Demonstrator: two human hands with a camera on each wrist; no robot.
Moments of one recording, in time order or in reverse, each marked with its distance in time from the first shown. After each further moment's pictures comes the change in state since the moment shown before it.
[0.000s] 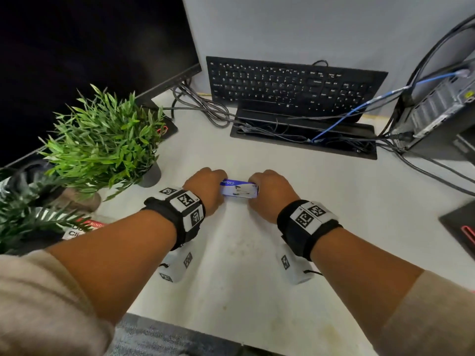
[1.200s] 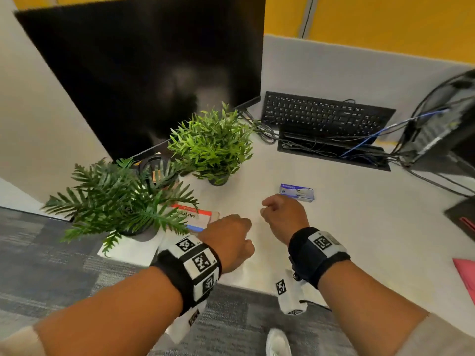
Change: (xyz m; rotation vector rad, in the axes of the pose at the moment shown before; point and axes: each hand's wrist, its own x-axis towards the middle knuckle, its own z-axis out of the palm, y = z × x) left_hand -0.190 -0.133 -0.015 -0.017 -0.023 0.289; right_hand -0.091 -0.179 0.067 0.373 0.214 0.263
